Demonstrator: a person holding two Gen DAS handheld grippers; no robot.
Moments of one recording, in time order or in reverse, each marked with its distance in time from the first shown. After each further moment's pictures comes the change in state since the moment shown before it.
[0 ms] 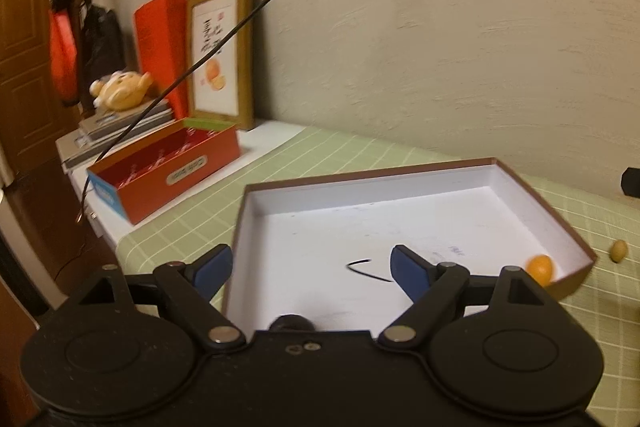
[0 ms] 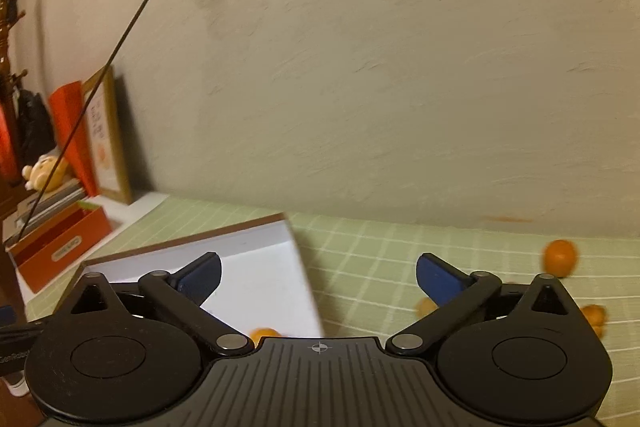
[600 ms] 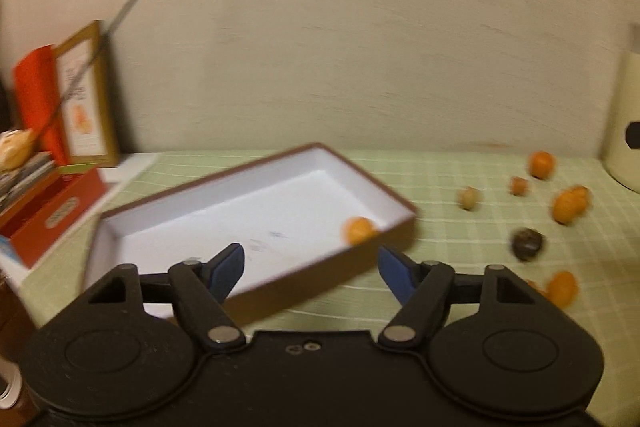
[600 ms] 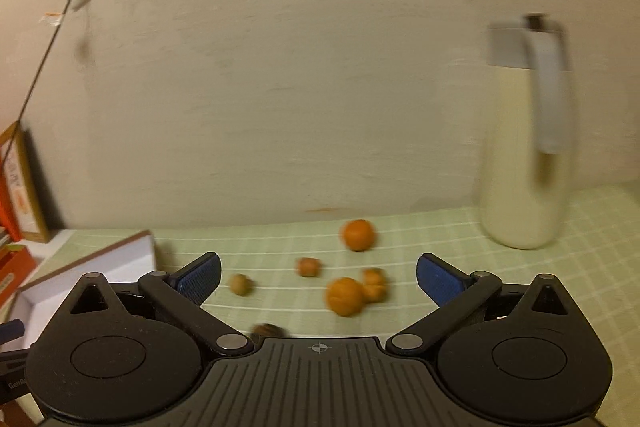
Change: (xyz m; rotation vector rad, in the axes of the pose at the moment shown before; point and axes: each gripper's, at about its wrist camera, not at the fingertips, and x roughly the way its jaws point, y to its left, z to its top) left arm -0.040 -0.095 -0.034 0.228 -0.039 -0.321; right arm -0.121 -0.101 -0.017 0.148 -0.050 -0.283
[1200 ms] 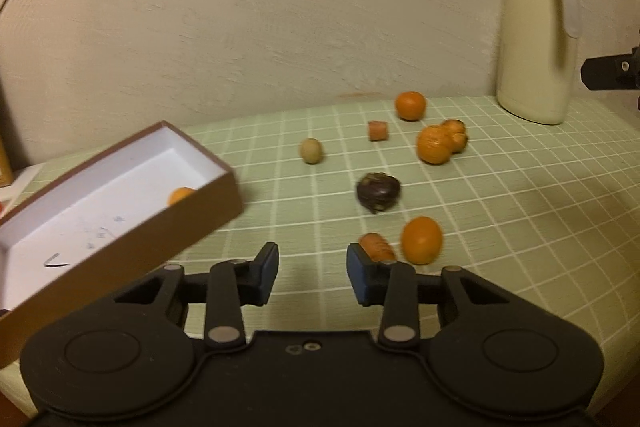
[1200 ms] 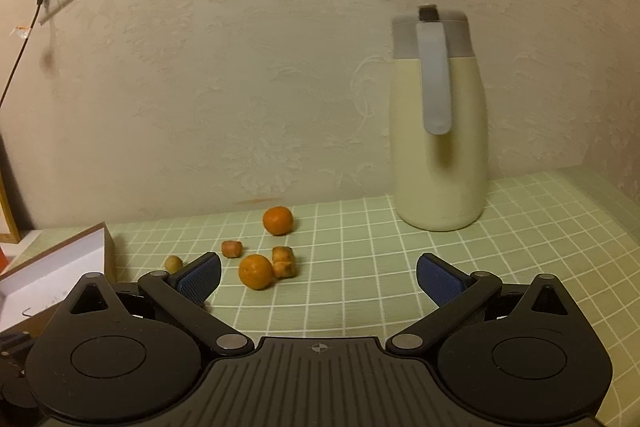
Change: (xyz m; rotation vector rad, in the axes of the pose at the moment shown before) left arm 0.007 -0.095 -0.024 0.152 0.058 -0.243; right arm -0.042 -0.064 -0.019 0.026 -0.014 -0.091
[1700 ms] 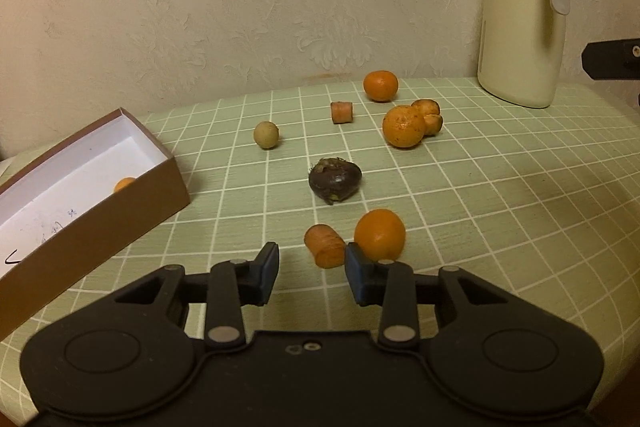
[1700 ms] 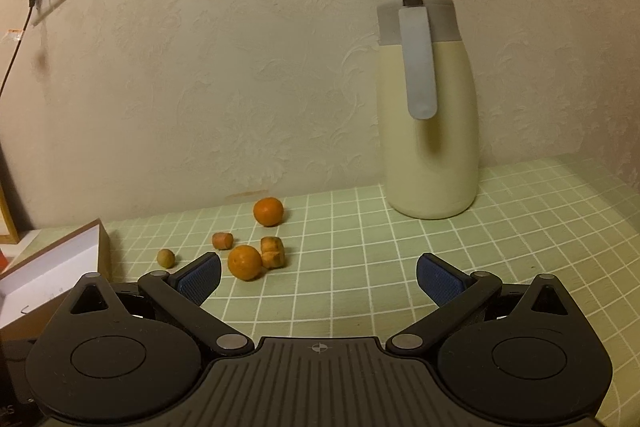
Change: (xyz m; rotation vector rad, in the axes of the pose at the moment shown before) left arm 0.027 -0.023 0.000 0.008 0.043 -0.042; right arm 0.001 -0.011 -0.006 0.020 0.021 0.007
